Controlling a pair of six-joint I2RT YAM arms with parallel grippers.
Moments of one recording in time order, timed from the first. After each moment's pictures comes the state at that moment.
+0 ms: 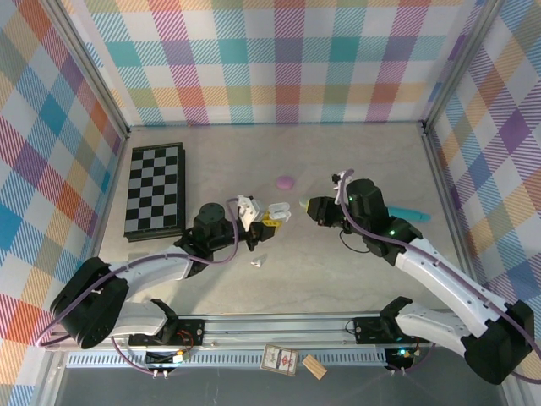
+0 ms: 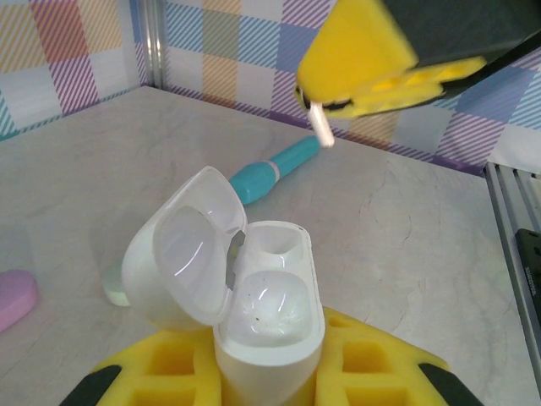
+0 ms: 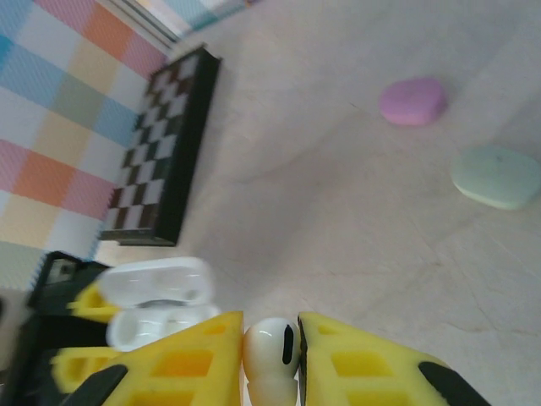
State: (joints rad) left arm -0.68 1.29 0.51 0.60 0.48 0.00; right arm 0.63 1.00 0.83 -0.31 -0.17 0.67
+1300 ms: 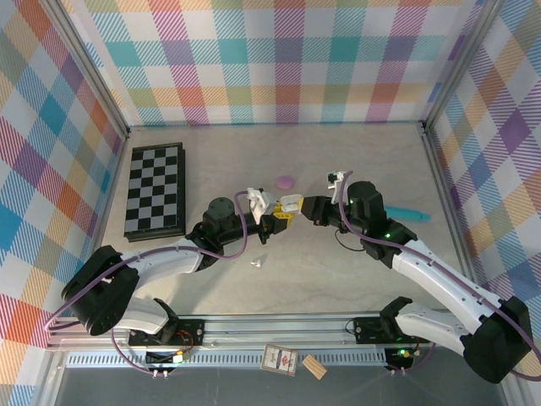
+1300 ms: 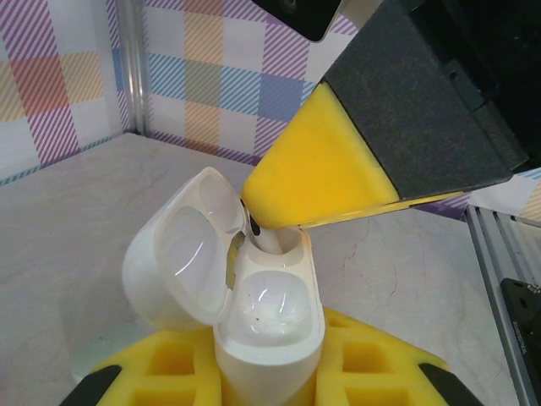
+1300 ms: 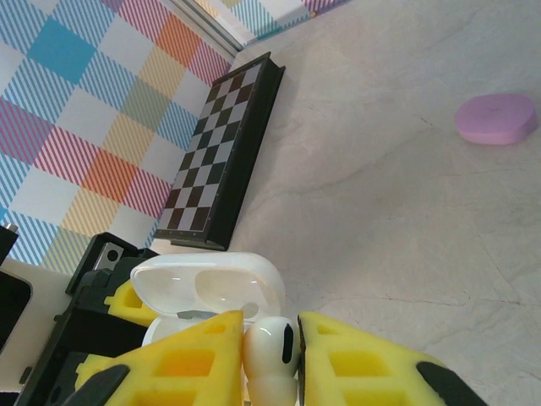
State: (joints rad) left arm -0.73 1.38 0.61 0.70 0.47 -0.06; right arm 0.62 1.02 0.76 -0.11 -0.27 0.68
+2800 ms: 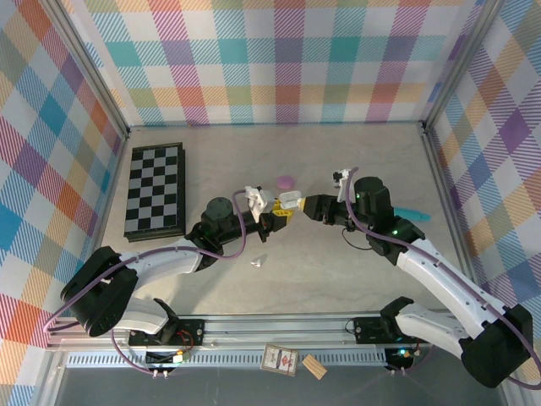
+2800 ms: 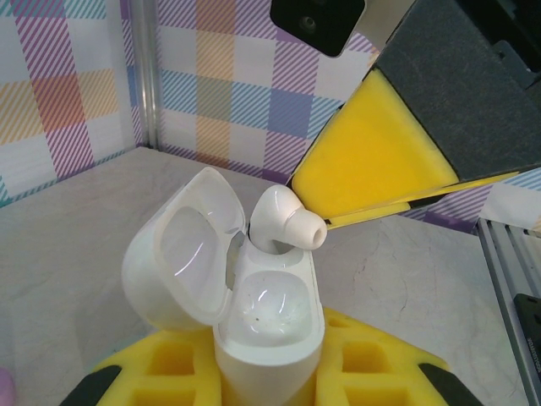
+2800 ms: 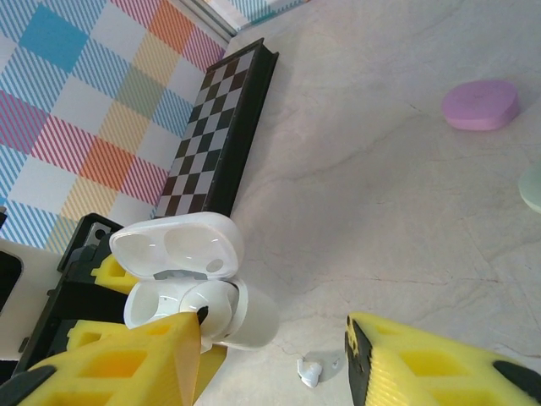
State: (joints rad) left arm -0.73 1.37 0.61 0.73 0.44 -0.06; right arm 0.56 1.00 0.80 -0.24 -0.35 0.65
